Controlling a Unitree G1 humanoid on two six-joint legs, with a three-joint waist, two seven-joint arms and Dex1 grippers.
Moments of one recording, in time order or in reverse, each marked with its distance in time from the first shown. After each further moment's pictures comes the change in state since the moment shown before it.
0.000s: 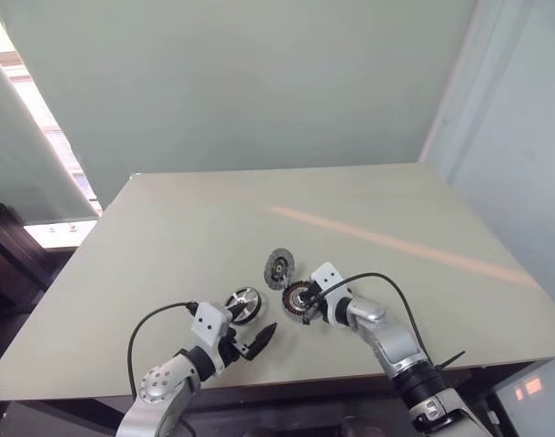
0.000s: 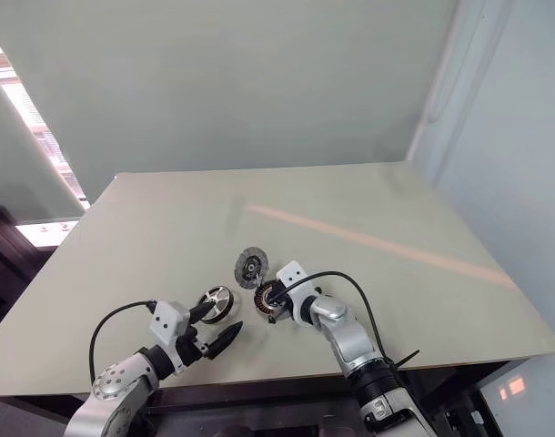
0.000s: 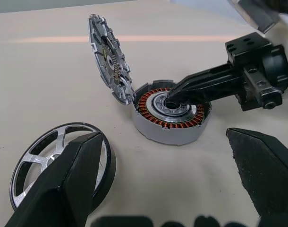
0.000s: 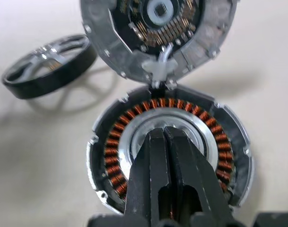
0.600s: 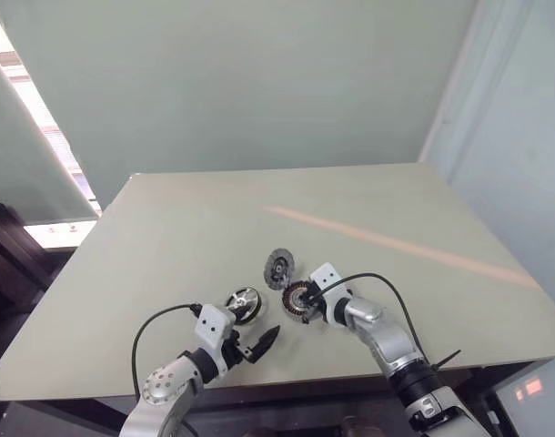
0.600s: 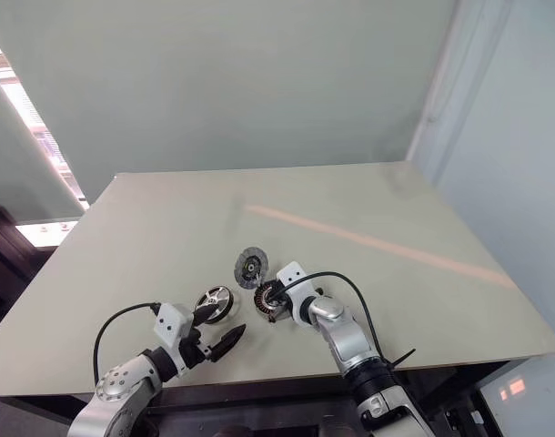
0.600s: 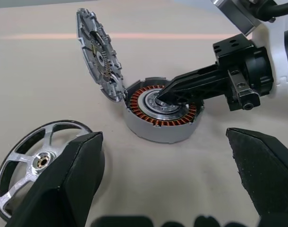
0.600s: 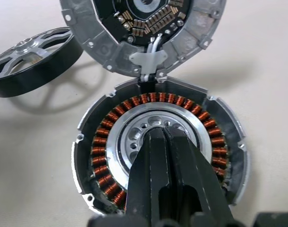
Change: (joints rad) left arm 0.005 -0.002 -0.021 0.000 0.000 0.000 0.002; right arm -0.011 0.019 -0.002 0.025 -0.013 0.001 -0.029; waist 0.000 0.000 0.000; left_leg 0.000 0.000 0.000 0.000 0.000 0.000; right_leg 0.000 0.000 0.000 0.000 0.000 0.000
